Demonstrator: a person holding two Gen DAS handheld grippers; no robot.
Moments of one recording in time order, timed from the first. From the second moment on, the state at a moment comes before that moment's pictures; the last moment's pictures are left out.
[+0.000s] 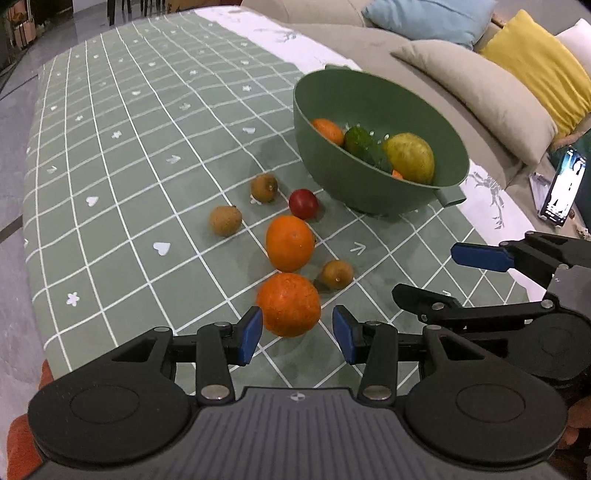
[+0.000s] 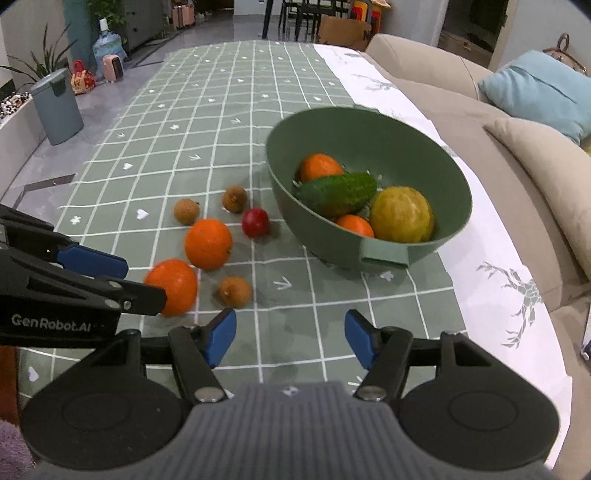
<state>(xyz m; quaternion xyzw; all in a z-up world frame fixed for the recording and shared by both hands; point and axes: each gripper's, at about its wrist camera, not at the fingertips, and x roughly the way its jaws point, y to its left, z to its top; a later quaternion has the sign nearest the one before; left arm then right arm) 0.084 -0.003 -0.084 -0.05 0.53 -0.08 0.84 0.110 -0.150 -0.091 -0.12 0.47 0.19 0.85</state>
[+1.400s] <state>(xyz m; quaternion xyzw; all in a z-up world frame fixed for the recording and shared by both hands) 0.108 0.072 -0.082 -0.13 0.52 -0.01 0.85 0.157 -0.091 -0.118 -0.03 0.48 0.27 0.84</state>
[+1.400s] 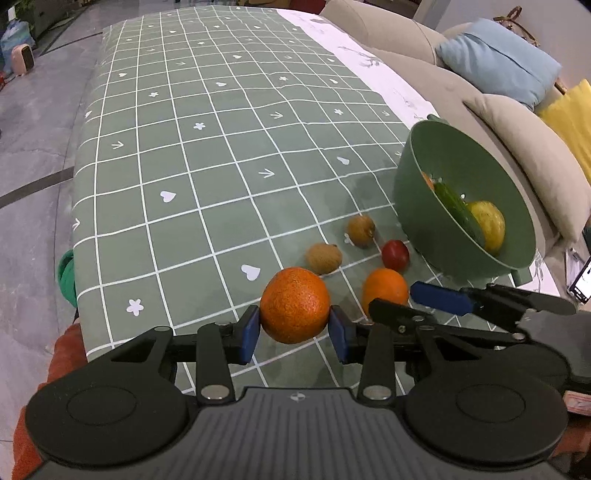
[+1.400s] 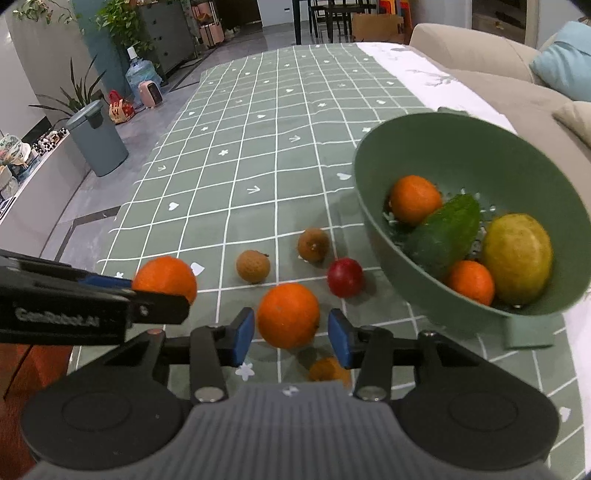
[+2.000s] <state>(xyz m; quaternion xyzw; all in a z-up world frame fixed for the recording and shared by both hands) 0.100 0.064 -0.056 -0.13 0.50 -0.01 0.86 0.146 -0.098 -0.096 -0.03 0.46 0.28 0.84</state>
